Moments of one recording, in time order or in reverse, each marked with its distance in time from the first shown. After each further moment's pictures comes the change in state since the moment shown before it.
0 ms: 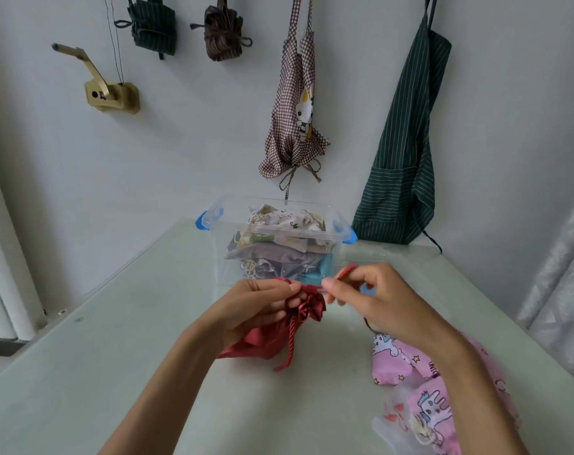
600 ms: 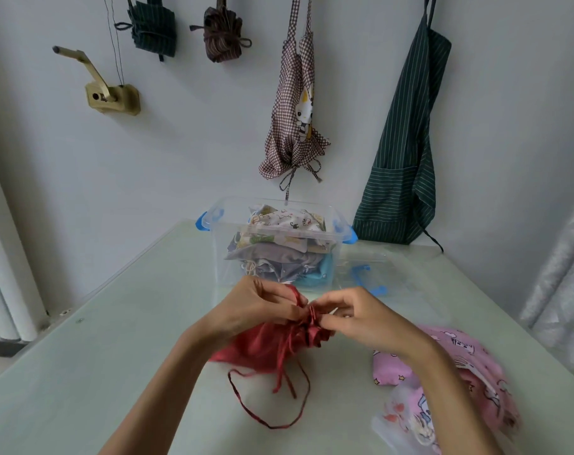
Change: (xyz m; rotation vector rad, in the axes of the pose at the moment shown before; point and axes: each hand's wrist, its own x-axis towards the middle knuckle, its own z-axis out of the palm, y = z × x) left_hand -0.003 -0.001 0.001 0.233 -0.012 0.192; right_hand 0.010 0.025 0.021 0.078 -0.238 0.156
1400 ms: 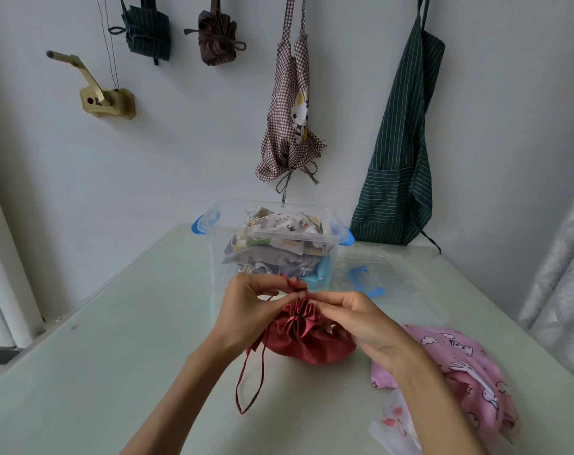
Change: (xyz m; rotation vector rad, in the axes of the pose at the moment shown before) left_hand 0.007 -0.012 0.011 0.230 0.327 0.412; right_hand 0.010 0.010 0.011 0.525 0.058 0.106
